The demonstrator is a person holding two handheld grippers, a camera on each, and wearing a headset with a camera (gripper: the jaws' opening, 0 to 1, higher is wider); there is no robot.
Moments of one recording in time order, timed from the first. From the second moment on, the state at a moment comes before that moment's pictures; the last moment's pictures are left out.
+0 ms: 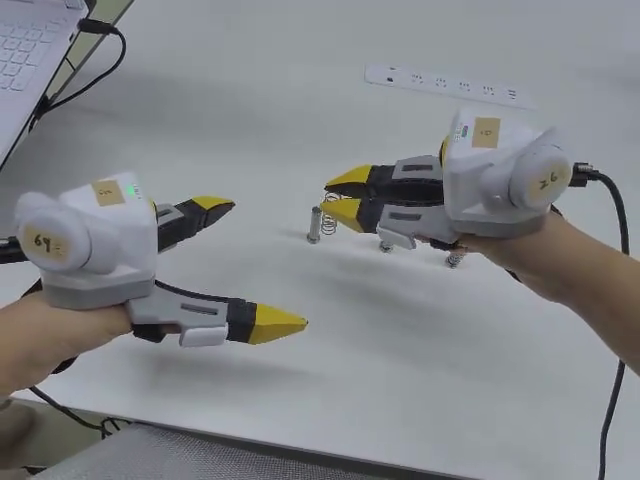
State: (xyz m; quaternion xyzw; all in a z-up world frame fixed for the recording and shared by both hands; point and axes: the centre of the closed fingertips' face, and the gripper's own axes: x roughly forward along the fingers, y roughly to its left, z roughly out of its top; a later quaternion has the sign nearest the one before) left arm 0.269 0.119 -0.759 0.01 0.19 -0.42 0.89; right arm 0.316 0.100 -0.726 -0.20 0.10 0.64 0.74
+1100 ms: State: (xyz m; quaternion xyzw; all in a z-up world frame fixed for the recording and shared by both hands) left arm 0.270 0.120 -0.761 0.00 0.19 -0.42 0.89; right arm 0.355 0.113 -0.736 -0.17 0.12 0.60 0.77
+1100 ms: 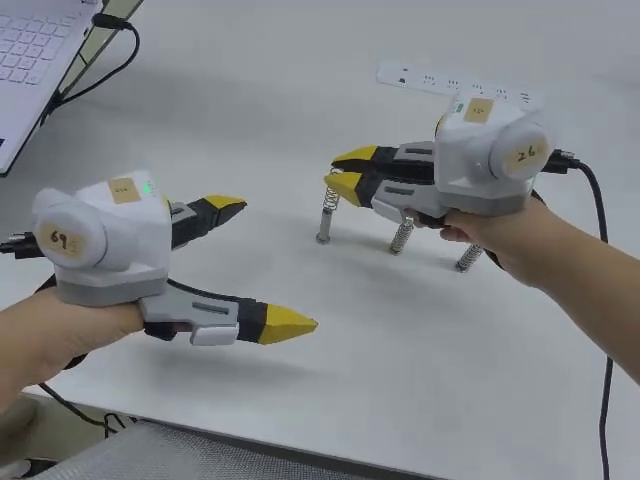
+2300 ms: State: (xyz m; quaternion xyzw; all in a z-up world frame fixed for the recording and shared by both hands) left arm 0.270 0.123 -0.763 0.00 0.19 -0.42 0.89; right arm 0.358 0.116 -0.750 -0.17 0.14 0.60 0.77
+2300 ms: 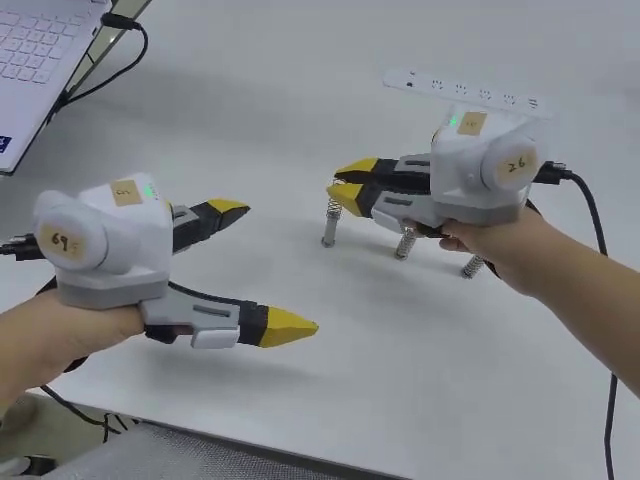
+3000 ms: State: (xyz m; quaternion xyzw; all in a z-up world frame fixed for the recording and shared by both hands) left arm 0.269 0.126 -0.767 0.00 0.19 -0.41 0.89; right arm 0.355 0.115 -0.768 -0.19 0.15 0.59 0.77
